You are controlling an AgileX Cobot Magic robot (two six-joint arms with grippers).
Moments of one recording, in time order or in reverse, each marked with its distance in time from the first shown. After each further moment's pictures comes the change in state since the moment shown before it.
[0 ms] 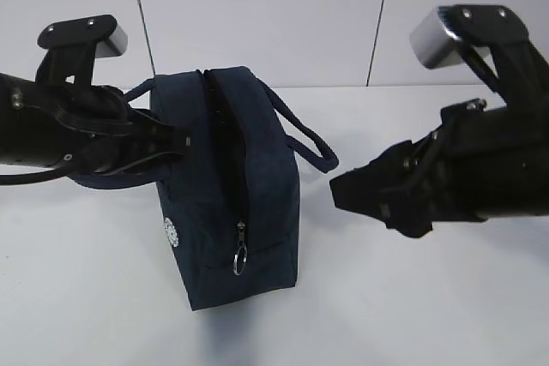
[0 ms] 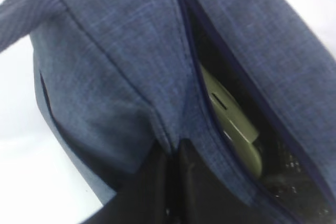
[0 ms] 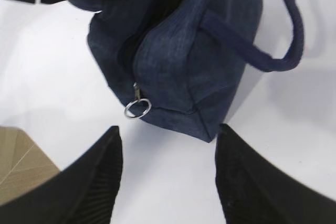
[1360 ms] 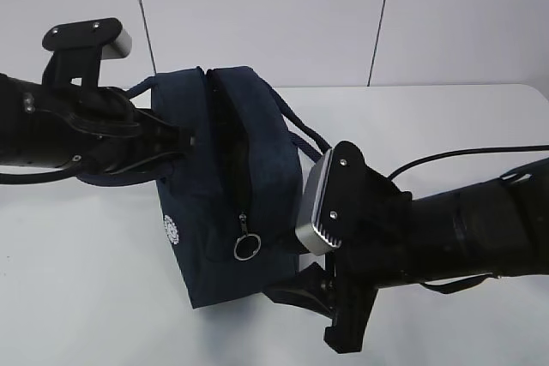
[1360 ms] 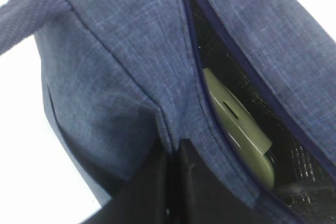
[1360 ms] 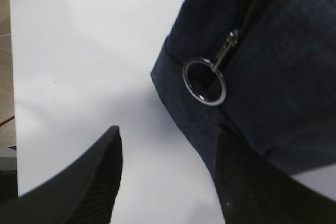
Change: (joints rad) left arm 0.000 0.030 0.000 0.000 -0.056 0.000; right arm 0.000 0.439 0.088 1.072 0.101 -1.809
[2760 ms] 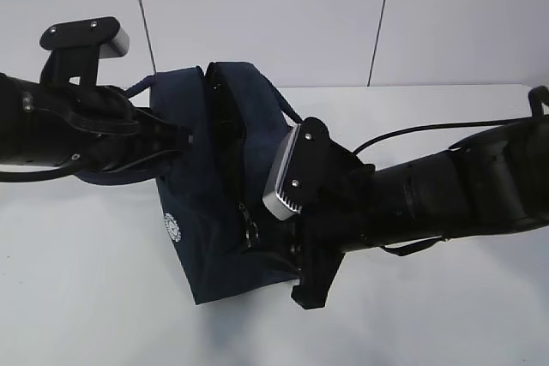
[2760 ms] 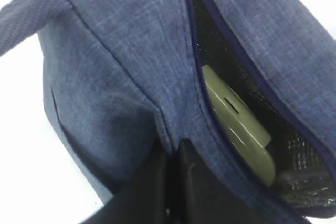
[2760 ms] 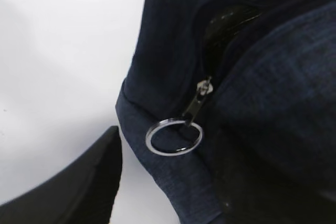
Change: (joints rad) left arm 0.000 0.000 0.000 0.000 -0.004 0.000; right arm 0.000 0.119 -0.149 0.013 -0.024 -0.030
